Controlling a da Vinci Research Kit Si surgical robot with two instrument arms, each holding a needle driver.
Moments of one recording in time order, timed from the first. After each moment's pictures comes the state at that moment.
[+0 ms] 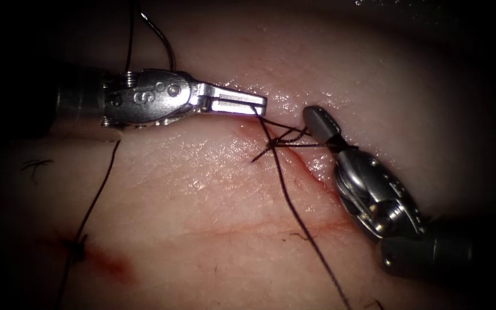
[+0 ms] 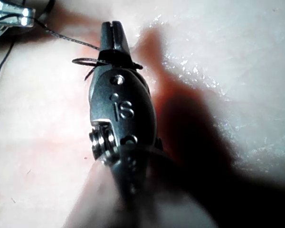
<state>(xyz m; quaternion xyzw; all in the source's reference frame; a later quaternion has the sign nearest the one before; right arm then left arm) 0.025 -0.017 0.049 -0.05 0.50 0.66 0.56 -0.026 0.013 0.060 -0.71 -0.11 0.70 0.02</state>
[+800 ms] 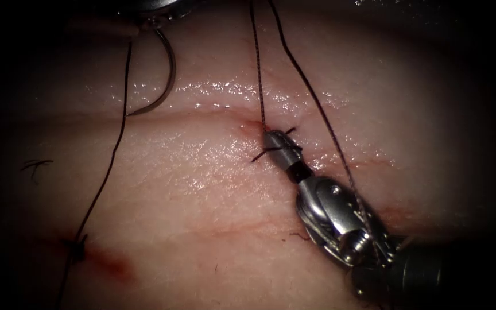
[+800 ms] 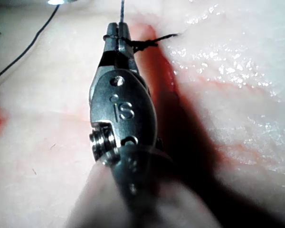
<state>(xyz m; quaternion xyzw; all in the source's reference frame) 0.029 -0.020 0.048 -0.02 0.52 0.61 0.59 -0.025 0.026 0.063 -0.70 -0.10 0.71 0.08</state>
